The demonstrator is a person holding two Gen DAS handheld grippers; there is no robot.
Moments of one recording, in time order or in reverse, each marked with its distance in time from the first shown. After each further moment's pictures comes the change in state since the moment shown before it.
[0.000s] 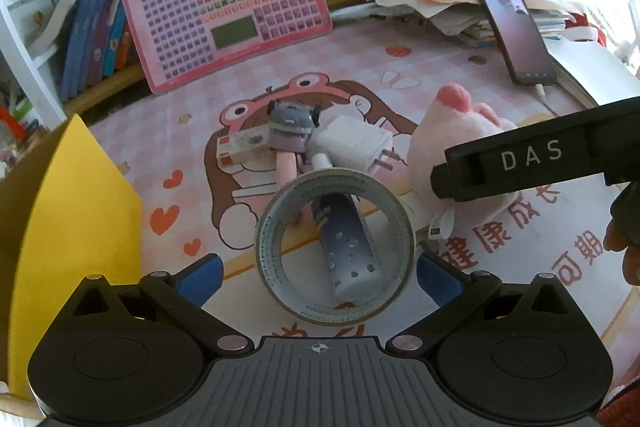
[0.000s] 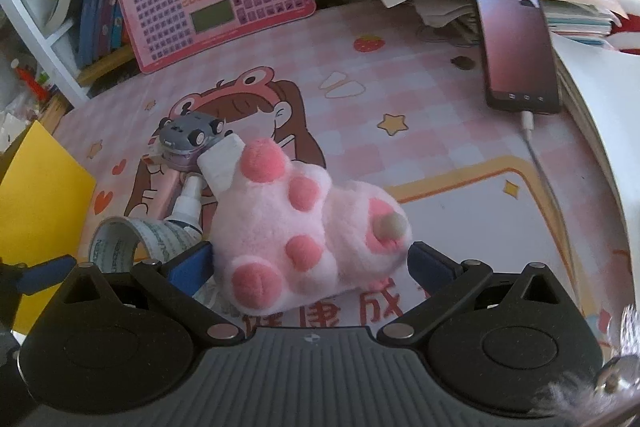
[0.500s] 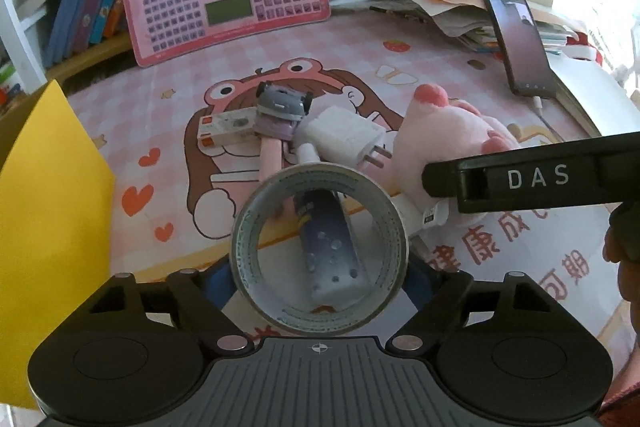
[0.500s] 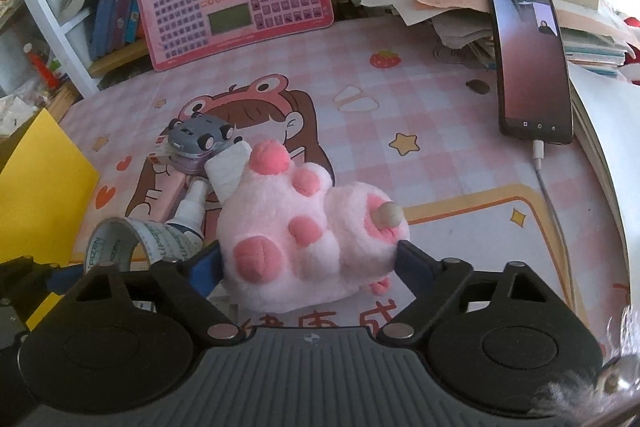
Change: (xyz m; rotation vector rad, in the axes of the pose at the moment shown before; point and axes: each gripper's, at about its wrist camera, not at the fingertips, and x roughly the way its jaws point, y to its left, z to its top) left arm 0.008 0.006 0.000 -0.086 0.039 -0.074; right arm -0.002 0.005 0.002 -0.077 -0.036 0.009
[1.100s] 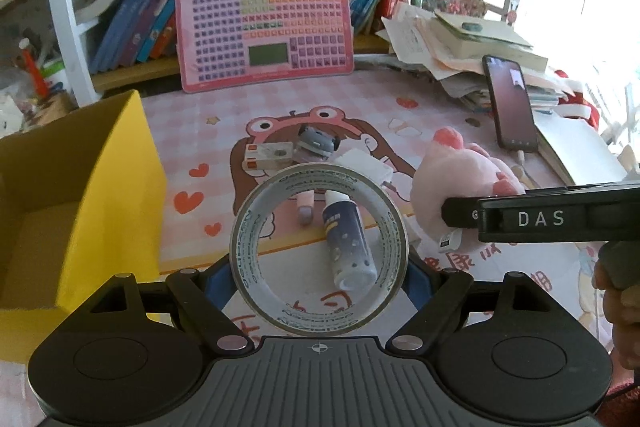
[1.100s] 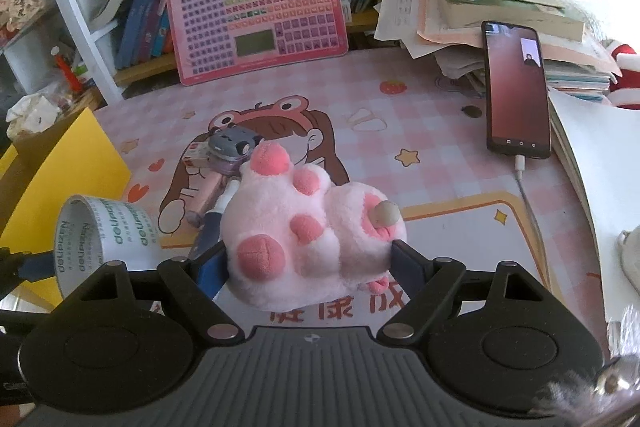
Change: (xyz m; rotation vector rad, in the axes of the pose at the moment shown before) left arm -0.070 0.020 -0.023 -0.096 -0.163 0.003; right arm -0.049 0.019 -0.022 -0.042 -0.080 0.000
